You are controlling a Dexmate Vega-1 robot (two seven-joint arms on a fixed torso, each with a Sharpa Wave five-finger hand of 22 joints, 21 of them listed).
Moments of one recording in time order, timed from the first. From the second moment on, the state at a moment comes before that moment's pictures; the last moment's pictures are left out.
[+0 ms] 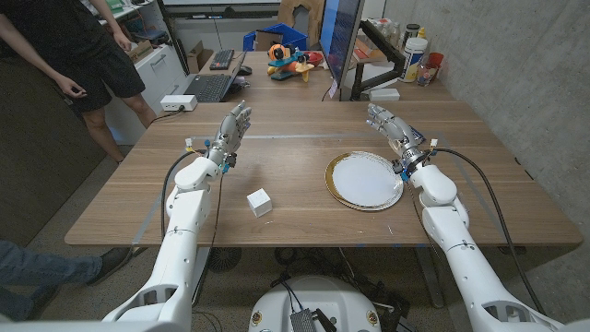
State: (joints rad) left arm 0.88 0.05 -0.18 -1.42 -0.08 -0.04 -0.41; left_hand 0.11 0.01 0.42 -0.05 0.20 0.03 0.11 0.19 0.17 -0.07 0.05 0.20 0.20 -0.13 0.08 0.19 0.18 -0.17 0.06 0.19 0.18; right arm -0.96 -0.17 0.03 -1.39 0.05 0.43 0.31; right_hand 0.35 0.11 0.36 -0.08 0.19 0.21 0.01 0.19 0.19 0.20 0.07 0.21 0.20 0.15 0.01 0.22 0.25 0.30 0.04 0.20 0.17
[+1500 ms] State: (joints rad) left arm 0.86 0.06 -0.17 -1.38 -0.10 -0.09 -0.41; left_hand 0.12 0.01 0.42 -0.06 0.20 0.04 0.09 0.19 0.17 -0.07 0.04 0.21 0.20 -0.12 0.07 0.19 0.18 -0.17 0.07 0.20 0.18; right arm -0.96 -0.21 -0.01 -1.42 -0.11 0.53 0.26; right_hand 0.31 0.07 0.34 -0.09 0.22 0.23 -0.02 0.19 0.19 0.20 0.06 0.21 0.20 0.17 0.01 0.22 0.24 0.31 0.04 0.20 0.17
